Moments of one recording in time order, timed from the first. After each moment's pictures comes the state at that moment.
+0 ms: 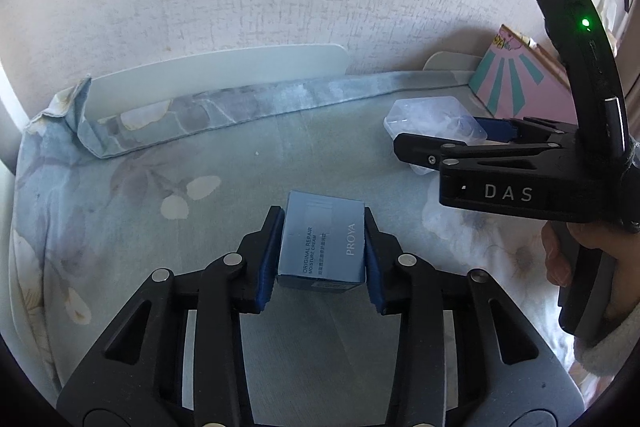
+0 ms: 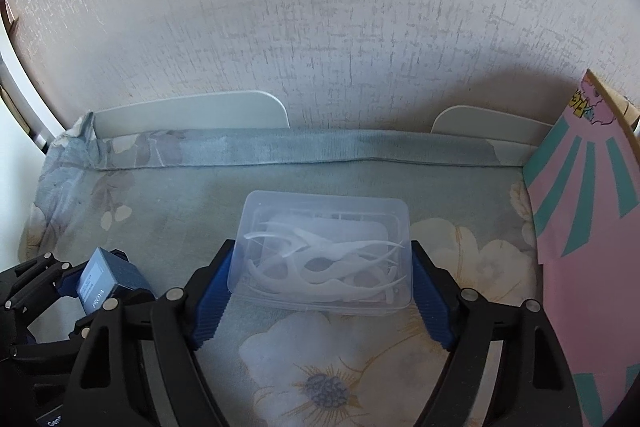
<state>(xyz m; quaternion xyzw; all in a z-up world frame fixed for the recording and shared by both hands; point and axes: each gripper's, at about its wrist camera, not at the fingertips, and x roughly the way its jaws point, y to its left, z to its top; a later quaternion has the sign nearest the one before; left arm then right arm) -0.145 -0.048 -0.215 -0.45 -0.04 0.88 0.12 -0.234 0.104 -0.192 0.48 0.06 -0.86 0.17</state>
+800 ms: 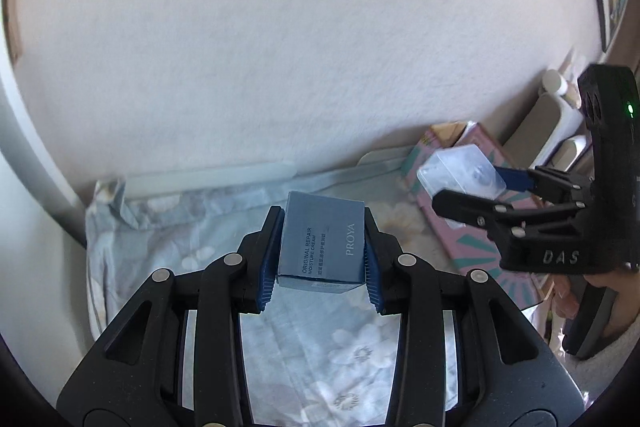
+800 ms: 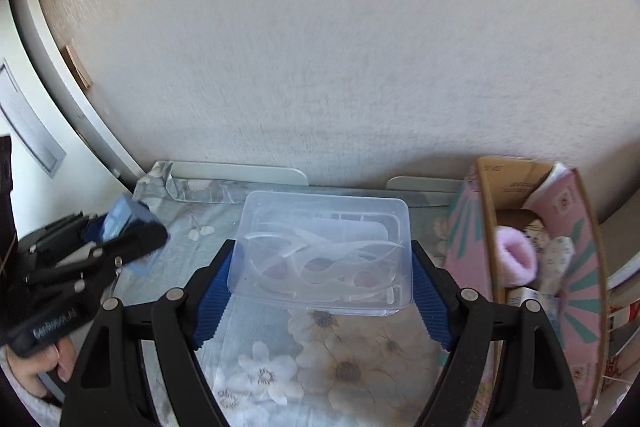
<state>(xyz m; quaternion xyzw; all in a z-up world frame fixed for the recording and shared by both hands) -0.130 -0.033 -0.066 -0.40 -0.08 0.90 0.14 -0.184 0.151 -0.046 0.45 0.05 -0.87 0.20</state>
